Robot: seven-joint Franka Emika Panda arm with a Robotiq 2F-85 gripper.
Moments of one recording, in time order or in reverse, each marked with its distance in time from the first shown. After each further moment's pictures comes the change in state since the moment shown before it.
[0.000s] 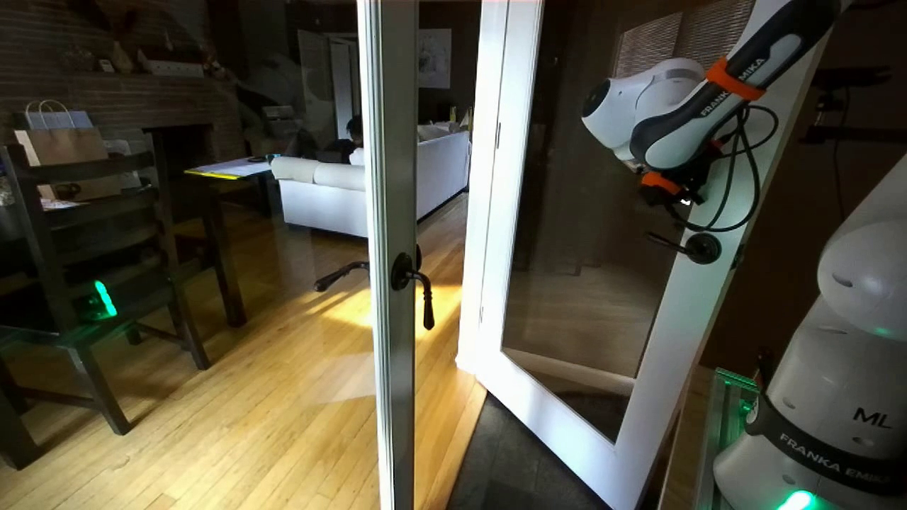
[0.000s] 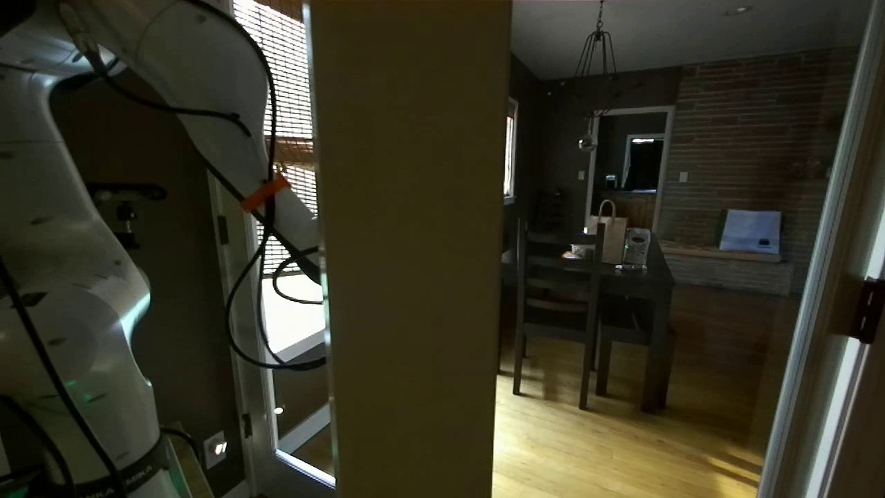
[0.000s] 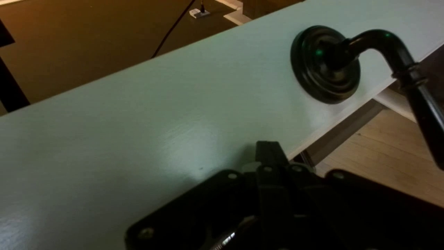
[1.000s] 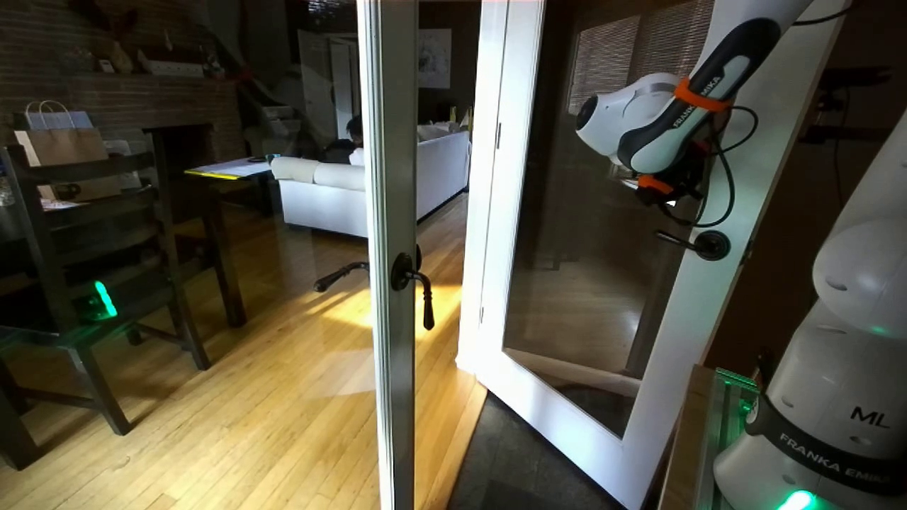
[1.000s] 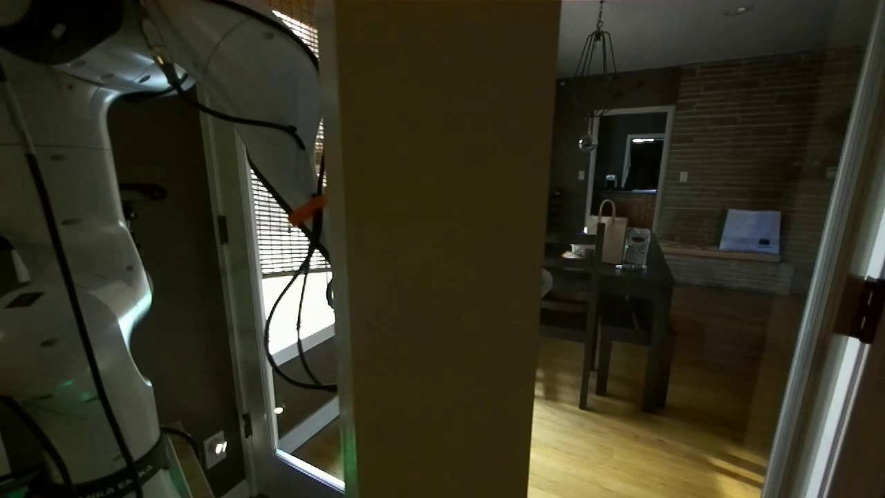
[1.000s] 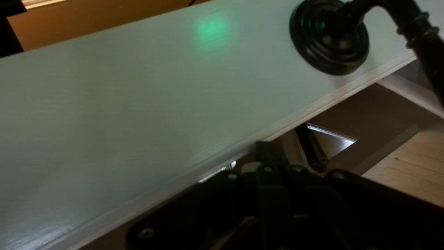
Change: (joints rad) arm -0.032 0.200 -0.033 0.166 -0.019 0.005 -0.017
